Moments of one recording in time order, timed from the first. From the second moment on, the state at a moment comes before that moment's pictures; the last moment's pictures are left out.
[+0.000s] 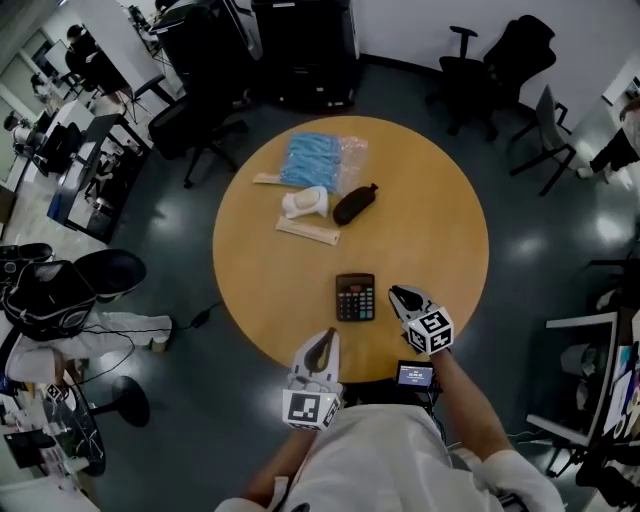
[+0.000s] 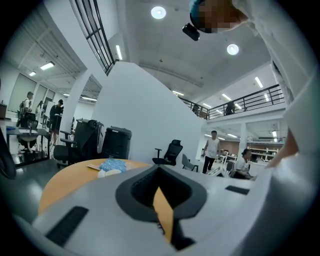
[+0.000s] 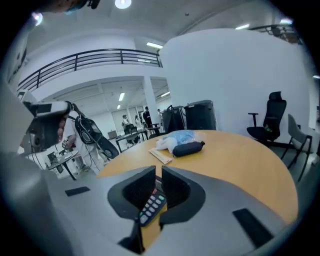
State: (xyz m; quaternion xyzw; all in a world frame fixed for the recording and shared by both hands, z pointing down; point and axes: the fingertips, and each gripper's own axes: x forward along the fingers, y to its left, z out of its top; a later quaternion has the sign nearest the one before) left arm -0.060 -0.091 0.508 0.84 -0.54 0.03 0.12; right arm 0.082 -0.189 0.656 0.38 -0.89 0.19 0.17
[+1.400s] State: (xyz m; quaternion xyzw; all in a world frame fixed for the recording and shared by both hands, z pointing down) left arm -0.077 -0.116 0.549 0.80 -0.57 0.06 0.17; right arm 0.018 -0.213 0.747 0.20 -0.90 0.28 0.27
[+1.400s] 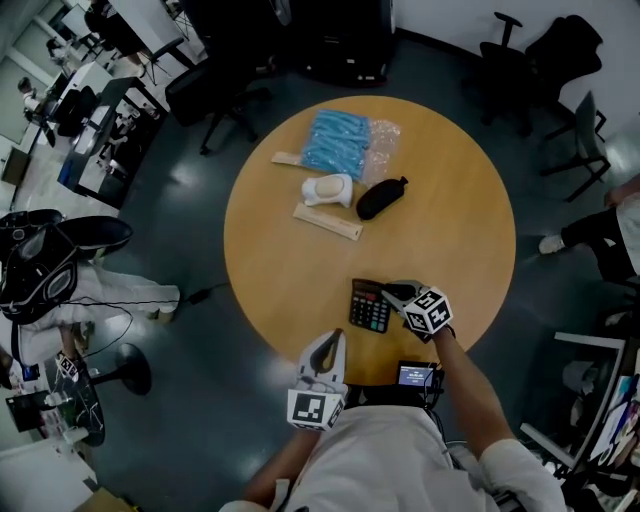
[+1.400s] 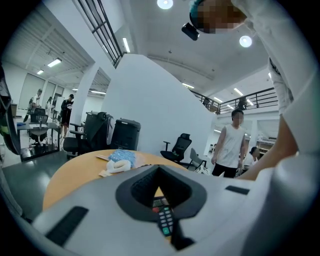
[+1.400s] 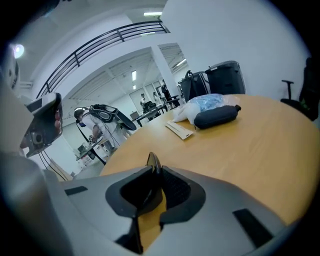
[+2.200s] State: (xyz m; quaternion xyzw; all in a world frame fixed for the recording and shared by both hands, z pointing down) left arm -0.050 -0.116 0.487 0.84 -0.54 0.02 0.07; right arm 0.105 -0.132 0.542 0.50 -0.85 0.08 0.15
